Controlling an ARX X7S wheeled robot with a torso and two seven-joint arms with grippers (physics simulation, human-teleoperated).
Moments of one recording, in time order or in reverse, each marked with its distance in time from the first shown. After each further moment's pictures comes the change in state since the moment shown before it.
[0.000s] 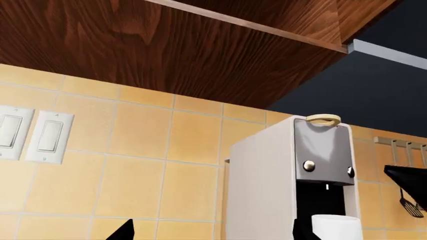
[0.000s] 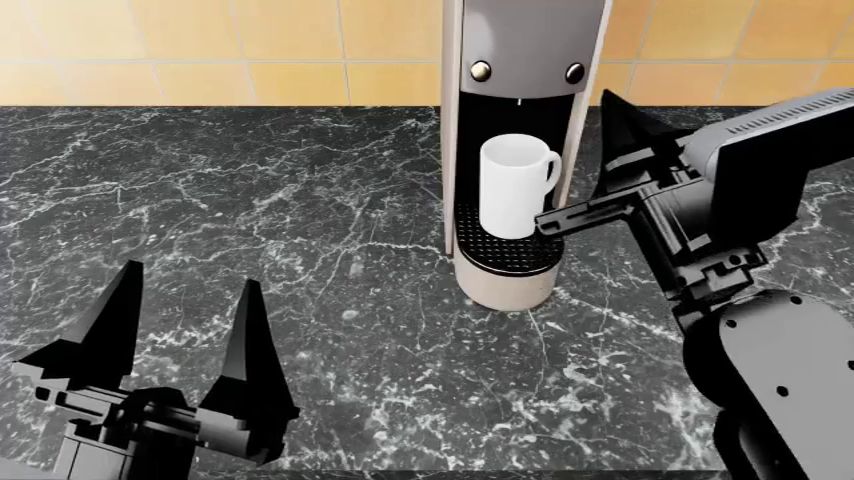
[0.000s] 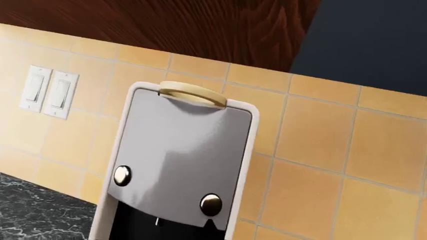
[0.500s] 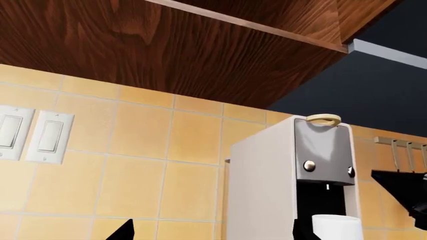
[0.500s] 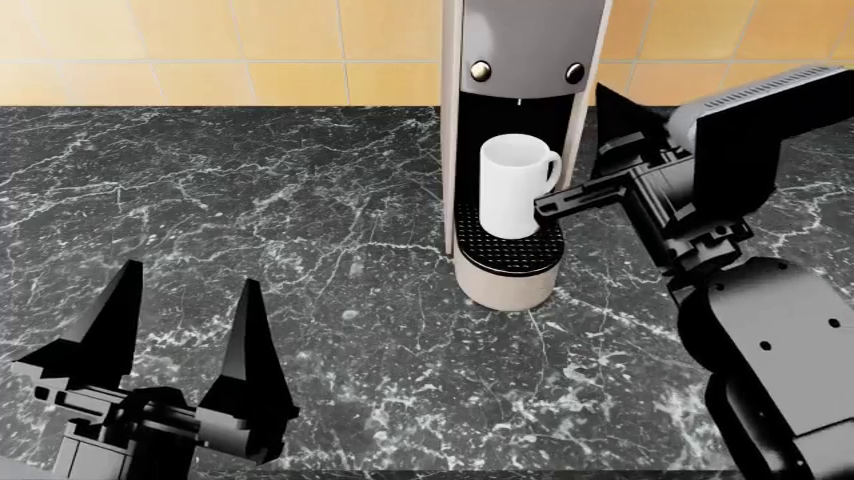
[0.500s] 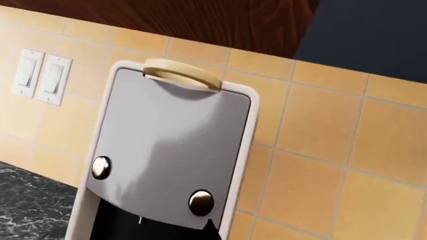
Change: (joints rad) left arm -0.002 -0.004 0.002 0.000 0.000 0.001 -0.004; right arm 0.077 0.002 -0.038 0.126 -0.014 -0.009 -0.033
